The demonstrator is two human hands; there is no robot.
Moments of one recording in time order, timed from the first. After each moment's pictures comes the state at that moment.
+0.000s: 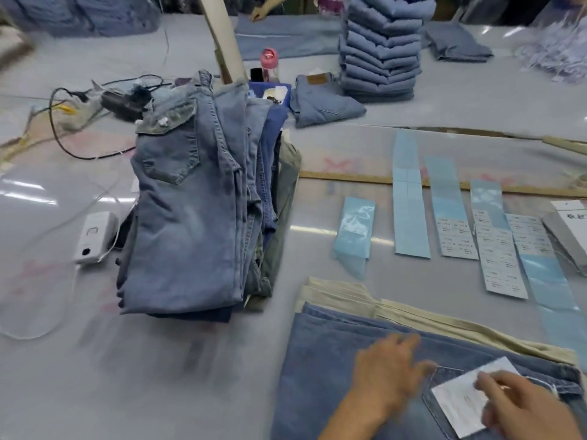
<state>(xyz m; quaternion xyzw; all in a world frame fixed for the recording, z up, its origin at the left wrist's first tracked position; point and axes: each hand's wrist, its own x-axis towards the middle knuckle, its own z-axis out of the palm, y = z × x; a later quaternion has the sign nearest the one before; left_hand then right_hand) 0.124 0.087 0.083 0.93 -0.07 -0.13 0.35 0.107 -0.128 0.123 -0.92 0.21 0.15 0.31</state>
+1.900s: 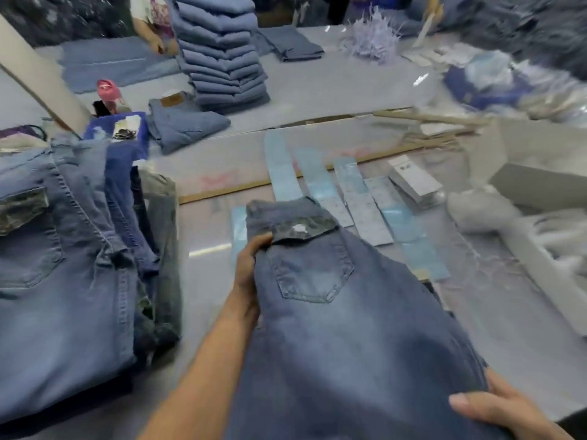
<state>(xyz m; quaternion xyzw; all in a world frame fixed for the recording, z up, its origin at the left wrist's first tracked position) 0.257 0.093 0.168 0.41 0.10 -0.24 0.87 0.014 -0.100 0.231 -0.51 0.39 -0.02 0.76</state>
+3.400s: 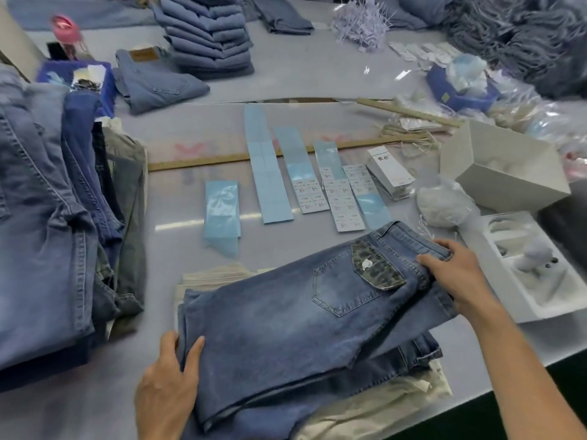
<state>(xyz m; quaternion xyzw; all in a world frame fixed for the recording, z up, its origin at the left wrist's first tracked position) 0.080 0.200 0.049 0.92 0.21 -0.06 0.33 0.140 -0.276 0.160 -0.84 0.36 -0.07 0.40</state>
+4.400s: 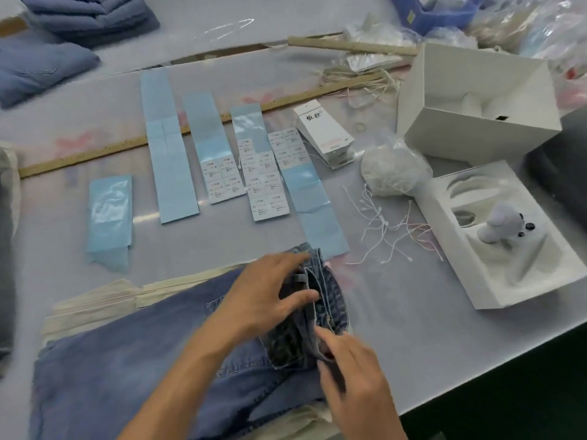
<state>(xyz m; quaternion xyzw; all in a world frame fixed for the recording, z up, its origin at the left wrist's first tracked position) 0.190 -0.141 0.120 0.88 -0.31 -0.21 0.29 0.007 -0.275 0.105 -0.94 0.07 -0.14 0.30</state>
